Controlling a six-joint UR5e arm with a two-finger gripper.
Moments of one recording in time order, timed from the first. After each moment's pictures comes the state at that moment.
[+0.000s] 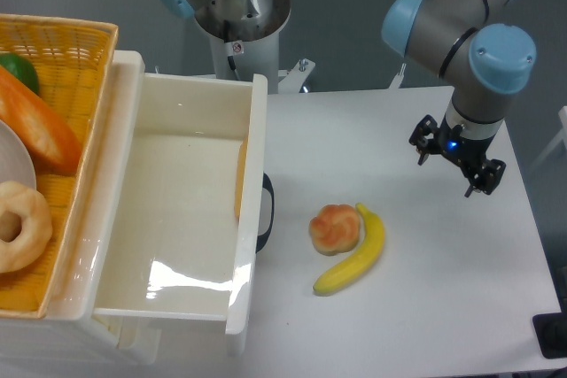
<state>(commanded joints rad) 2.80 -1.99 -1.50 -1.17 1.58 1.53</state>
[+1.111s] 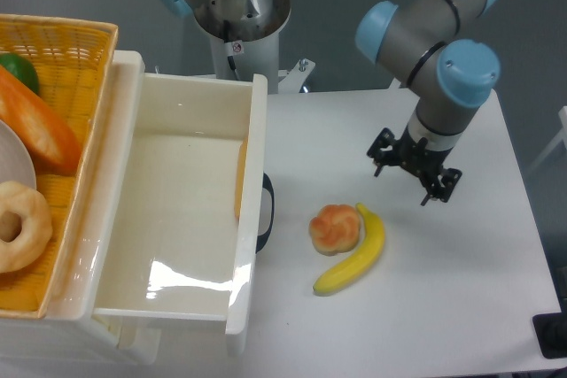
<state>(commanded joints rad) 2.70 -1.96 -1.60 -1.16 1.45 1.24</state>
